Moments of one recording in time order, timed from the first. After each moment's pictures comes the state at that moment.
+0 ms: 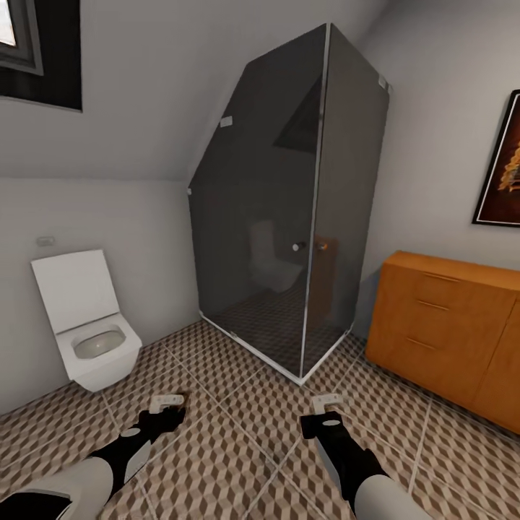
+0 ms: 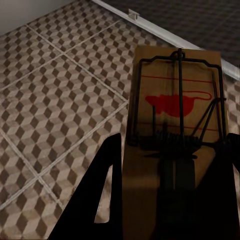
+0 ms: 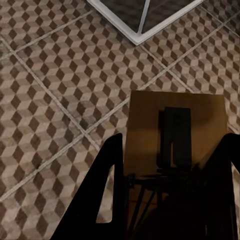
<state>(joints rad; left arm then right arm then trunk) -0.73 0.08 -0.15 -0.09 0.17 -0.16 -0.06 -0.59 0.16 -0.04 -0.46 0.21 0.27 -0.13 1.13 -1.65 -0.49</state>
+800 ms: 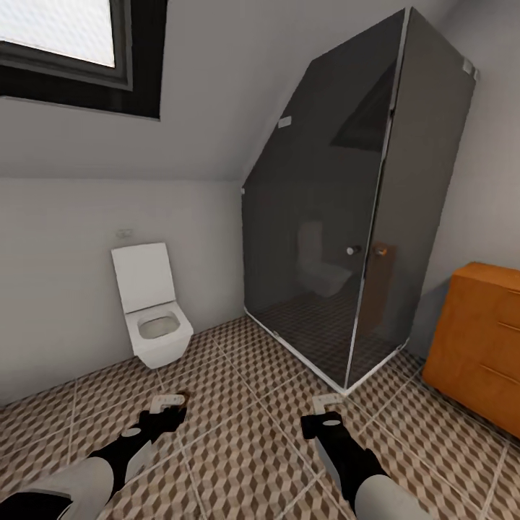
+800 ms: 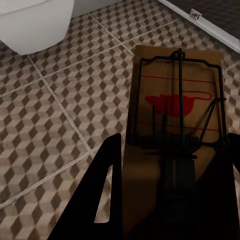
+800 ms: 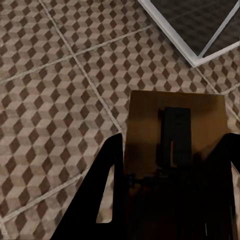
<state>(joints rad) -0.73 0.08 -0.15 -0.09 0.17 -0.16 -0.06 -0.59 0.16 -0.04 -0.46 0.21 0.27 -0.13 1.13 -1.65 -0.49</state>
